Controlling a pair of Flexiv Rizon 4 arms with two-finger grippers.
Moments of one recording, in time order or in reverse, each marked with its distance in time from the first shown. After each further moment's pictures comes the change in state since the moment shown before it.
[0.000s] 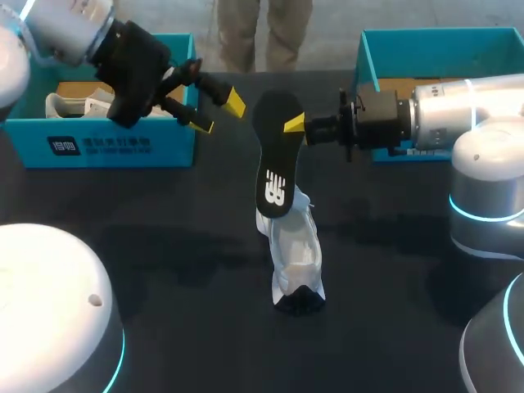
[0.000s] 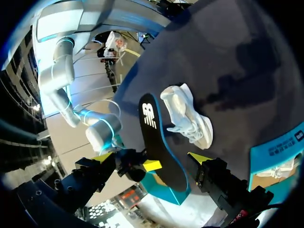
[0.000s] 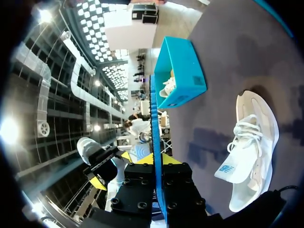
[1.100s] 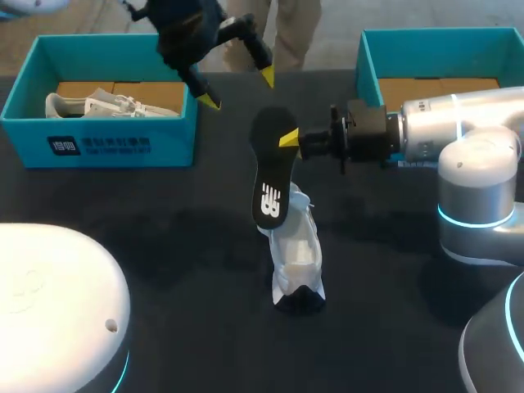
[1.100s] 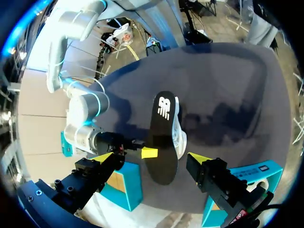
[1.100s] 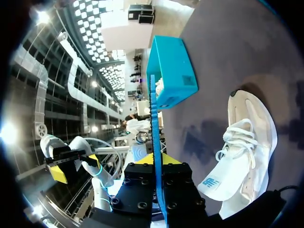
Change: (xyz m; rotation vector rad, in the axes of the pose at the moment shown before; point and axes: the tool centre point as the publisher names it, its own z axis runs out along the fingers) left arm -0.015 0.045 0.008 0.092 0.368 -0.419; right arm -0.037 0.010 0.016 0.000 -0.027 0.015
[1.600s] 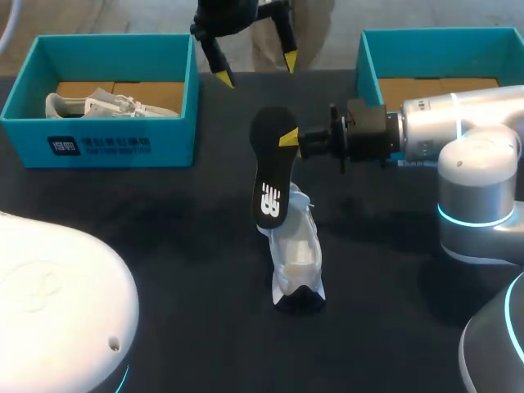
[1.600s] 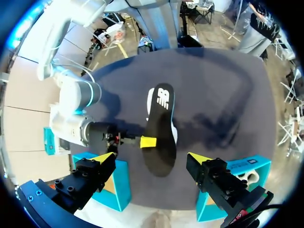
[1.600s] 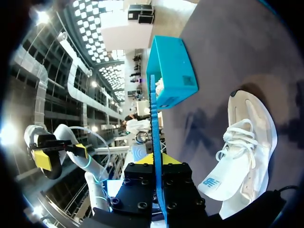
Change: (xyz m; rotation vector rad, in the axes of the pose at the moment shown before) left arm -0.022 0.032 0.000 0.015 0.191 -0.037; right arm 0.001 0.000 0.000 0.000 -0.002 0.001
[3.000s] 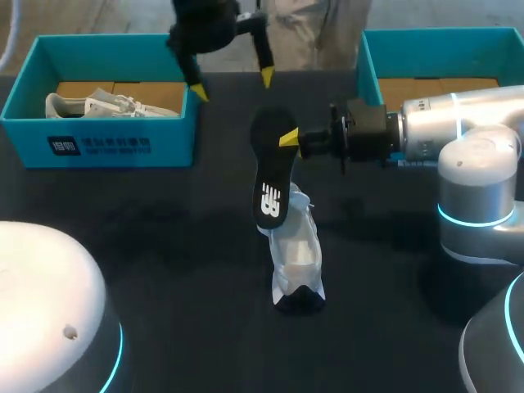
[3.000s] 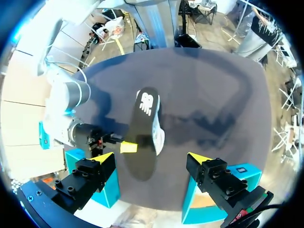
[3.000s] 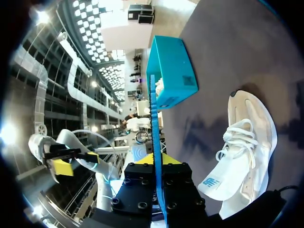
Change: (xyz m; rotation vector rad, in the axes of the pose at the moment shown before) left arm 0.046 -0.025 0.005 -0.042 0.016 -0.050; right arm 0.000 0.000 0.000 0.000 0.000 0.000
